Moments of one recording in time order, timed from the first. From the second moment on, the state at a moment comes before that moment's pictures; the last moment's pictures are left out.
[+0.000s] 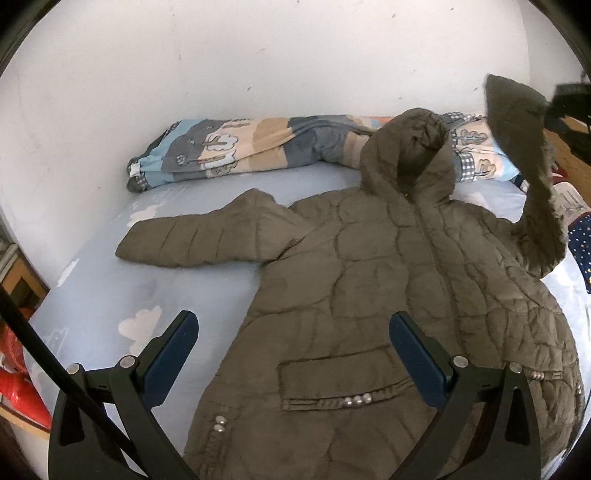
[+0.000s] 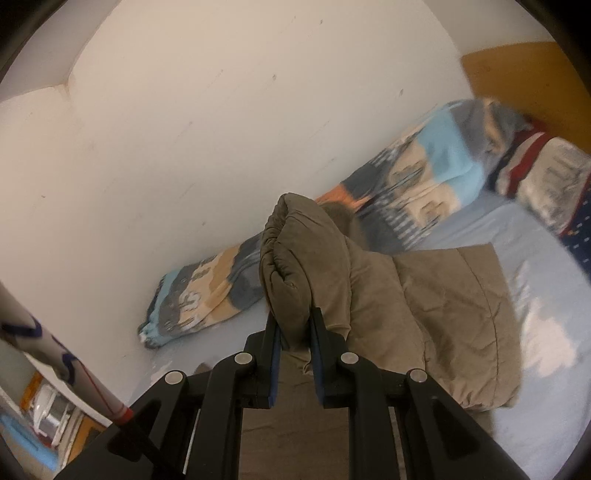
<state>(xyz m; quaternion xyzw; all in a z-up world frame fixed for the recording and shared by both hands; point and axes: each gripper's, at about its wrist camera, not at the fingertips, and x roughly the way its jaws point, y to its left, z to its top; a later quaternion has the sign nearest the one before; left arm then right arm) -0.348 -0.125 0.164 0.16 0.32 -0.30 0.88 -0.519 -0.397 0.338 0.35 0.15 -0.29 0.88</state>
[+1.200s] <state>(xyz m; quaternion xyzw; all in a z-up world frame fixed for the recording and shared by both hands) -0.298 -0.134 0.102 0.16 0.43 -0.25 0.85 -0.372 -0.347 0.201 0.26 0.37 -0.25 0.86</state>
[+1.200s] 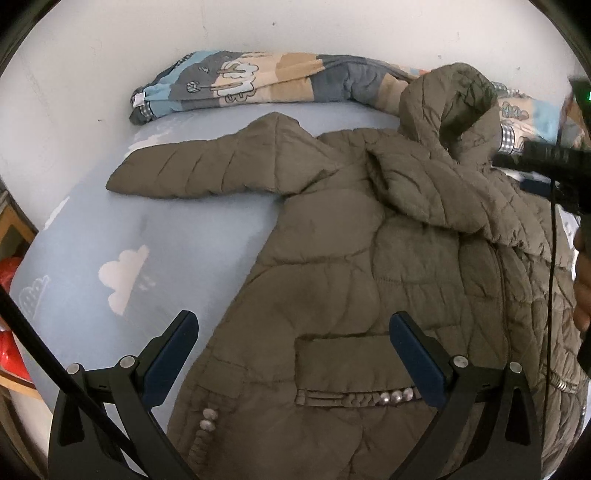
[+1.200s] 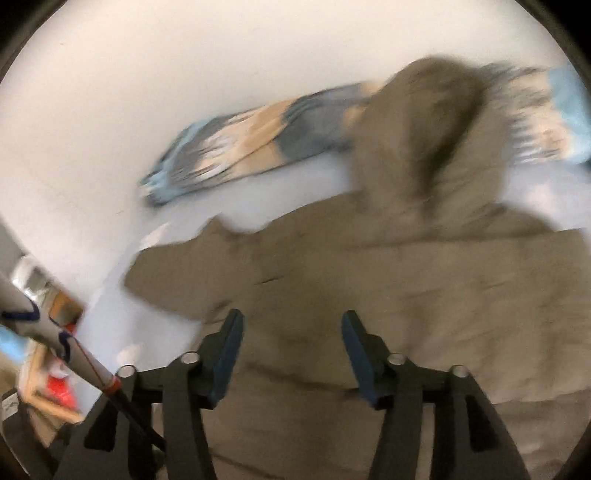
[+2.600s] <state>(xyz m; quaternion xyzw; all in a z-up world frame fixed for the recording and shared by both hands) -0.312 -0.088 0.155 0.14 0.34 -0.22 0.90 -0.561 -0.212 0.197 0.28 0.38 -0.28 0.84</state>
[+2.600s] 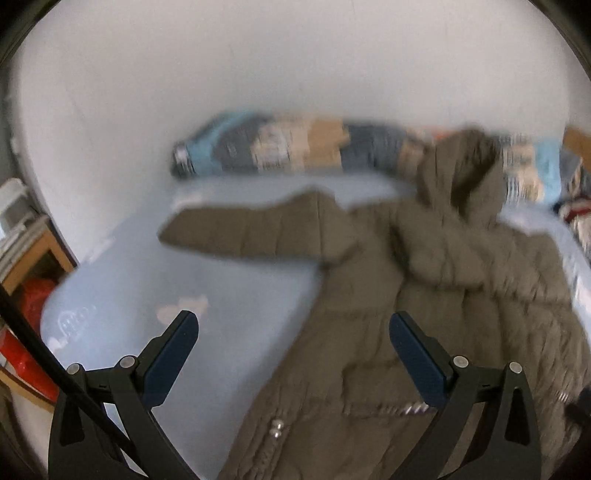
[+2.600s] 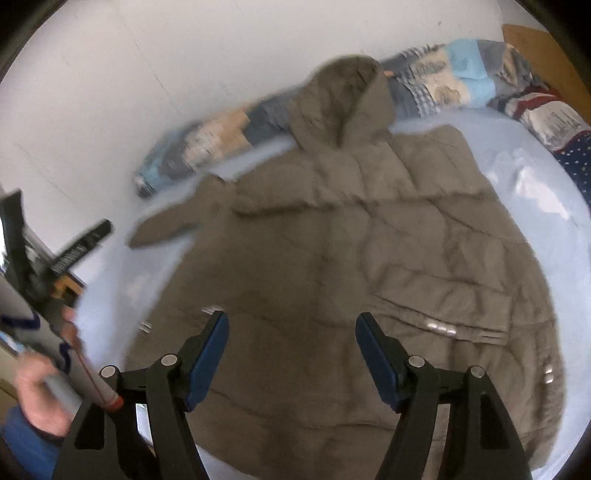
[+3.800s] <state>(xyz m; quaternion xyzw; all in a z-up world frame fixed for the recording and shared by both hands) -0.418 -0.018 0.062 0.14 0.53 -0.31 0.78 -0.771 -0.291 0.153 0.41 0.39 -0.41 0.71</state>
